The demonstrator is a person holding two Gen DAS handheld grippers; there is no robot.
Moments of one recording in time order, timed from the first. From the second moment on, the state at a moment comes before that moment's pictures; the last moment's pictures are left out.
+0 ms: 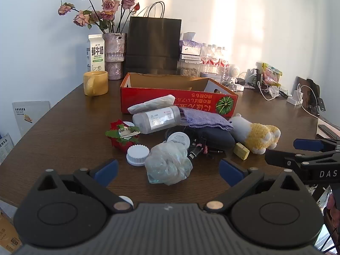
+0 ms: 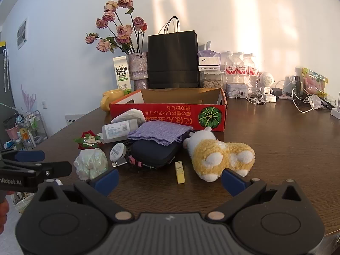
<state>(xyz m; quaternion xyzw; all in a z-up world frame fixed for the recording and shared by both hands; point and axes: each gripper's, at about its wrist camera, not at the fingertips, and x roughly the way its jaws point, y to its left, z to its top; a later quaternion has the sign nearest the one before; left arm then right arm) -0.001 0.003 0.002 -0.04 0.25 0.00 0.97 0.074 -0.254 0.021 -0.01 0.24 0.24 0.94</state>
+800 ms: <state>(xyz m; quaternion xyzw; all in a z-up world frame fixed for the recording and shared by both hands) 0.000 0.003 -0.001 -0.04 0.25 0.00 0.97 0.074 -0.254 0.021 -0.01 0.24 0.24 0.94</state>
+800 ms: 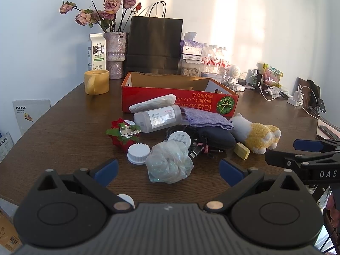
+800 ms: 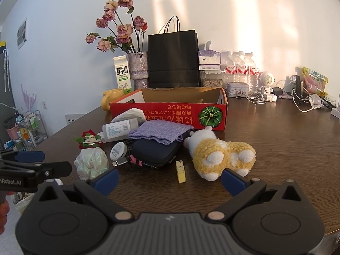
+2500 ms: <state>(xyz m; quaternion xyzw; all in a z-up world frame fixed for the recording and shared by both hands) -0.001 0.005 0.001 -0.04 0.24 0.00 0.97 0.073 -0.252 0.021 -0.01 0.24 0.24 0.94</state>
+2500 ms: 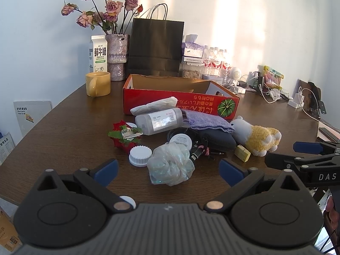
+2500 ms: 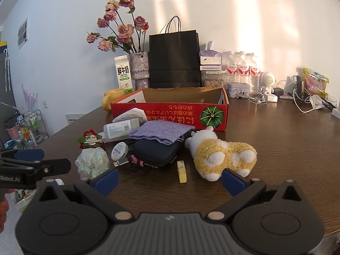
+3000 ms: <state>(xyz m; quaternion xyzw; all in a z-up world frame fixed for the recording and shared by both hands) -0.001 0.005 0.003 -0.04 0.24 0.00 0.97 0.073 -0.252 0.021 -0.01 0.24 0.24 0.94</state>
